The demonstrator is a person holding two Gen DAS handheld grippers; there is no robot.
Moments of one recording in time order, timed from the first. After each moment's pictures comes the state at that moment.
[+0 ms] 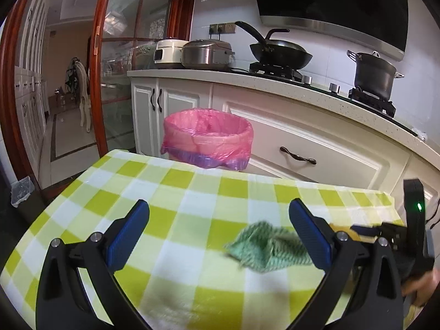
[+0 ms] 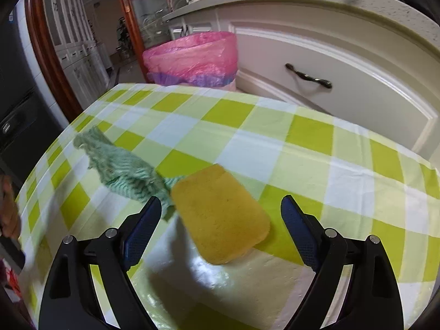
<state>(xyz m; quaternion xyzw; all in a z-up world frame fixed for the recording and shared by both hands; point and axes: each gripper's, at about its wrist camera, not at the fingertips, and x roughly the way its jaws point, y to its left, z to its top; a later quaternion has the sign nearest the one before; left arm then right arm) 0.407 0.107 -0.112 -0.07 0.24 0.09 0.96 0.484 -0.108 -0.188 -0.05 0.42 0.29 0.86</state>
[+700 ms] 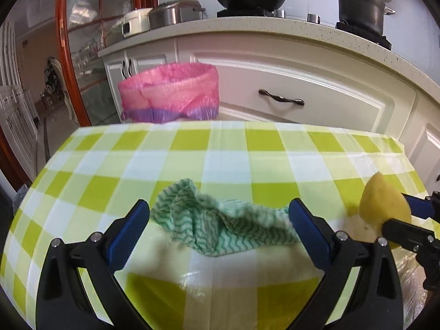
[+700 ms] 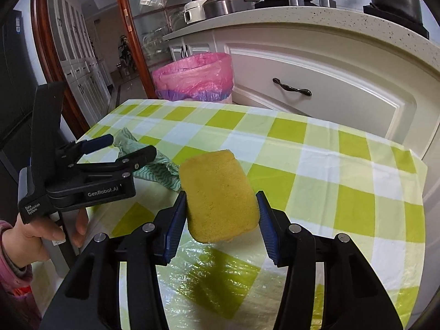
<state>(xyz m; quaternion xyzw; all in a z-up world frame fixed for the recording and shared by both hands) 0.453 0.044 -0.174 -0.01 0.35 0.06 0.94 0.429 -0.152 -0.161 -0.02 0.39 0.28 0.88</state>
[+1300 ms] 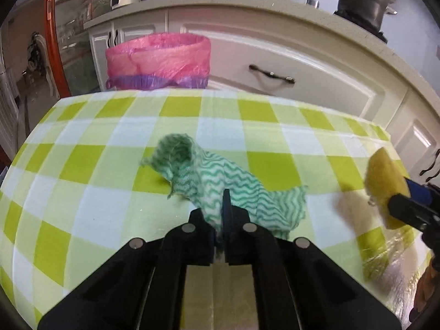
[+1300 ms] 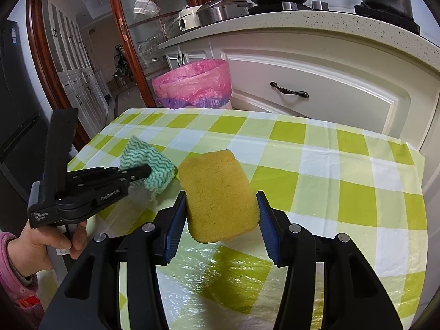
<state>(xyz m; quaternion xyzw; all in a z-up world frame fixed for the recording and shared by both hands) 0.447 0.060 -0.186 -0.05 0.39 0.01 0.92 0.421 -0.150 -0.153 0.00 0.38 0.27 0.89</state>
